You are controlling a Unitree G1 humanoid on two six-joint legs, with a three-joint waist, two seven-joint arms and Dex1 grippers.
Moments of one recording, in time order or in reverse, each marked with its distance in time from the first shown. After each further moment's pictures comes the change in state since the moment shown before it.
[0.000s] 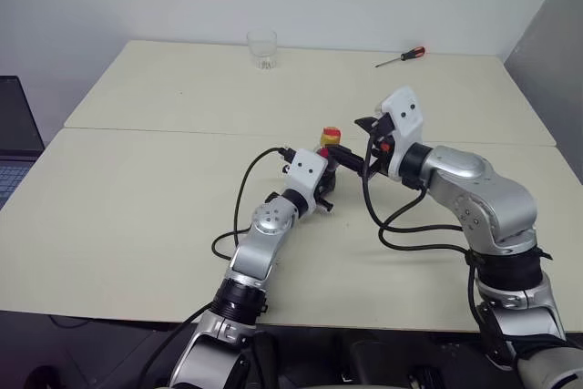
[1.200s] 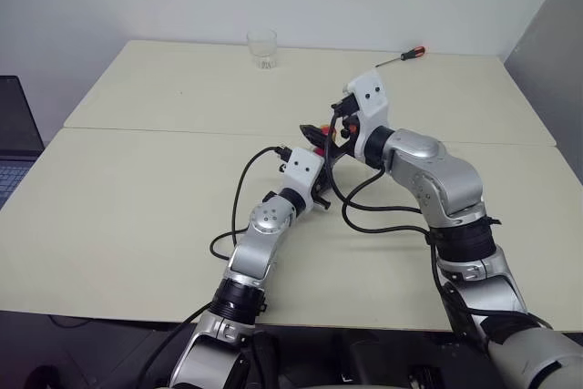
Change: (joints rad) left arm 0.001 -0.004 0.010 -0.001 0.001 -0.001 0.006; right arm -0.165 0.191 0.073 0.265 -0.119 -0.125 -0.088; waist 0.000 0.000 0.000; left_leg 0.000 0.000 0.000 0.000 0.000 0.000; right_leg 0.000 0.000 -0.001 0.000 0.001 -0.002
